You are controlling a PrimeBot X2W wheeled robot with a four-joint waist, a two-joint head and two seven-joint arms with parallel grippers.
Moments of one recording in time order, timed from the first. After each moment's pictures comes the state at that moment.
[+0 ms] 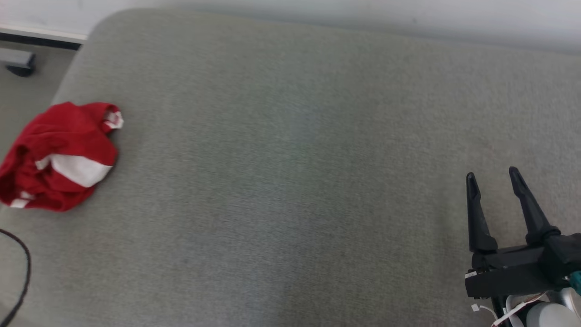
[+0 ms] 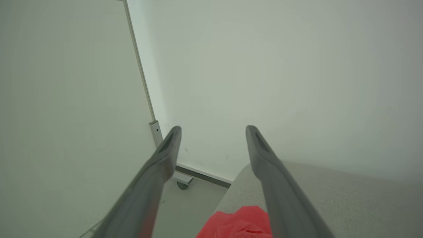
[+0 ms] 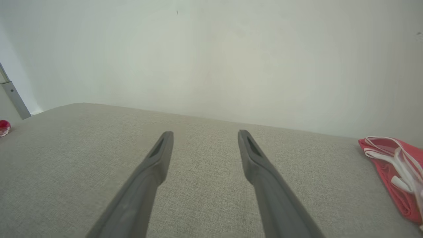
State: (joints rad) left arm -0.57 0.42 0.23 0.41 -0.34 -0.09 -0.21; right arm -0.07 -0.16 -0.11 -0.11 0.04 0.13 -0.13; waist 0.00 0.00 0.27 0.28
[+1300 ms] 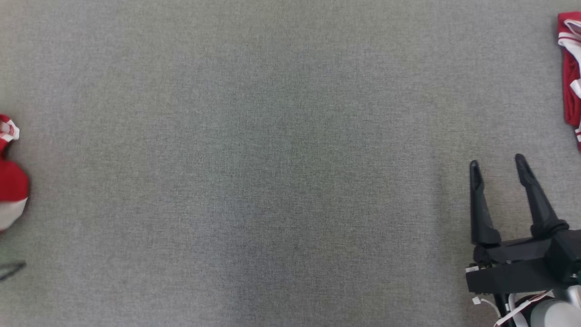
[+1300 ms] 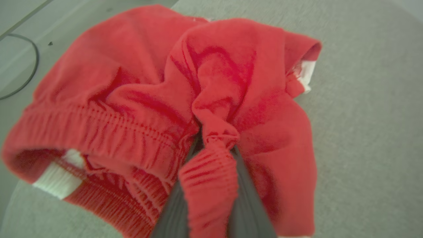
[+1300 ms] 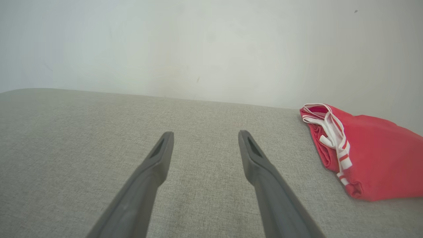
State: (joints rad) left arm -0.79 0.52 0.13 1.02 -0.63 -0.13 0.32; right arm -0.06 -0.15 -0.11 -0.23 0.03 0.13 -0.07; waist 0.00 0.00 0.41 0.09
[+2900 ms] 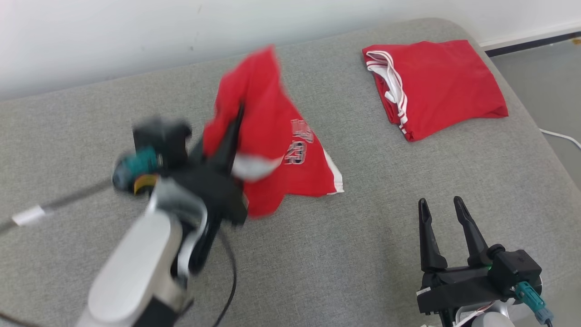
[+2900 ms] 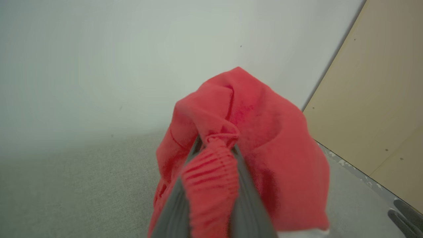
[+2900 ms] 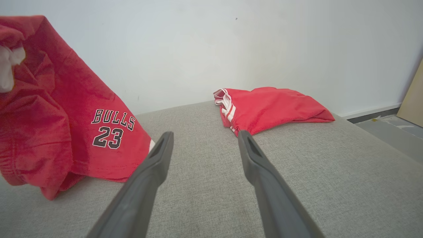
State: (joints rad) left arm -0.67 0.21 -0.47 0.21 -0.61 0.01 0.05; right arm -0.10 -0.05 -0.03 0.14 0.15 0.13 -0.26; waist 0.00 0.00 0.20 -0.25
